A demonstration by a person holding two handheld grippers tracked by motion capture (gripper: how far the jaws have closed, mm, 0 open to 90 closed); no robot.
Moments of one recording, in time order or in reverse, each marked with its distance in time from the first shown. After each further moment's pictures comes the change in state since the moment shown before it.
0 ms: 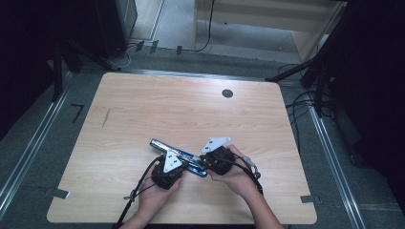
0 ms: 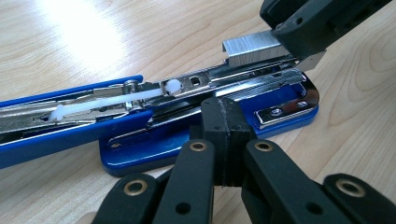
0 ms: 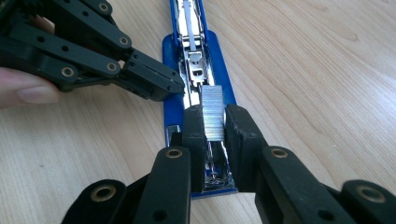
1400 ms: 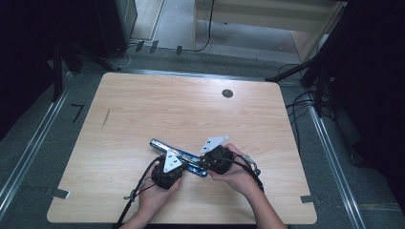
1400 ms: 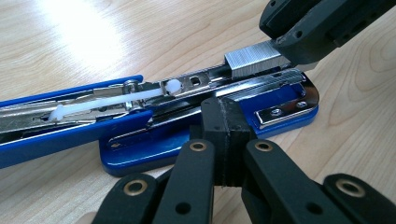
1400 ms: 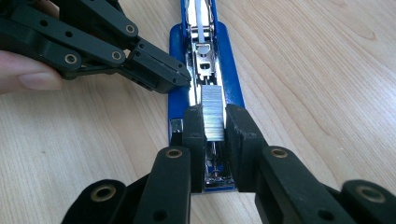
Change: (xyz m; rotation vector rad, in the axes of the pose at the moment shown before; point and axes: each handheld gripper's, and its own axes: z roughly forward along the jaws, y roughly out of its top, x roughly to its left) left arm 0.000 0.000 0.000 0.001 0.000 -0.001; right arm -0.002 0.003 0.002 0.040 0.036 -0.044
